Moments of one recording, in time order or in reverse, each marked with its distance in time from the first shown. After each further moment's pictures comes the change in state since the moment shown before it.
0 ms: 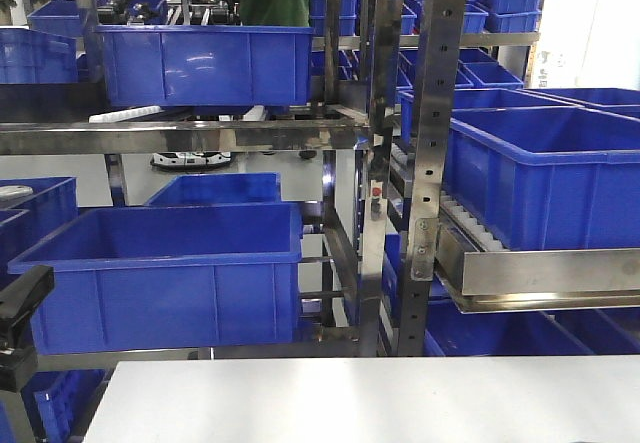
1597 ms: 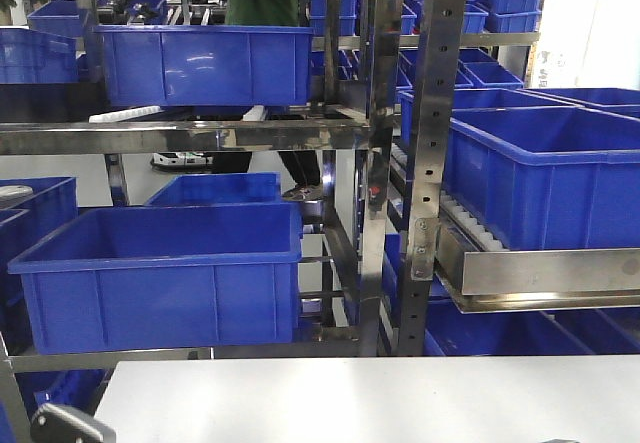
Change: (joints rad) left arm -0.099 0.716 0.241 0.334 -0.522 -0.345; right arm 0.000 0.108 -0.075 -0.031 -0.014 -0.002
